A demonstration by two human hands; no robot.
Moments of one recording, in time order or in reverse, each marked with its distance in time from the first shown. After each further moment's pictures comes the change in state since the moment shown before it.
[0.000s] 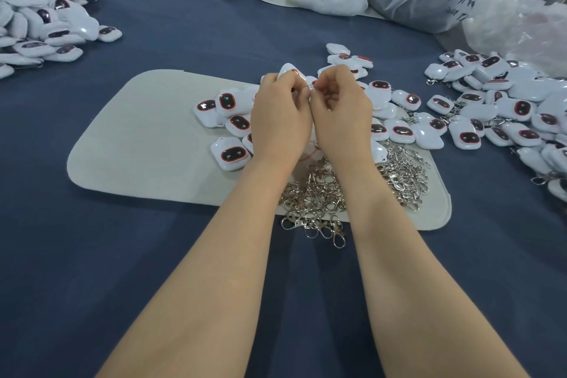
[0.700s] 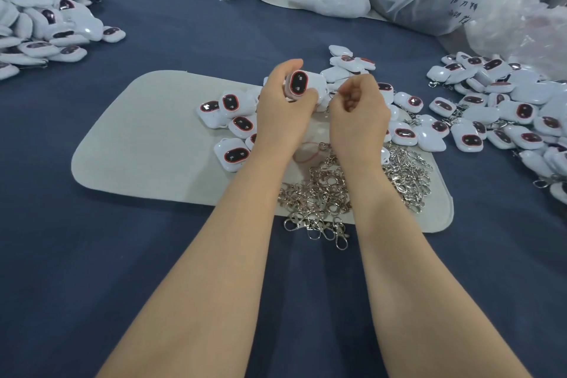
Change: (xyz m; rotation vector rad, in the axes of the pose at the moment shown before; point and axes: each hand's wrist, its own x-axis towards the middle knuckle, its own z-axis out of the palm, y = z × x) left_hand 0.005 -0.001 0.000 -0.531 -0.091 -0.224; right_hand 0.004 0.013 -0.005 -0.049 0.151 0.090
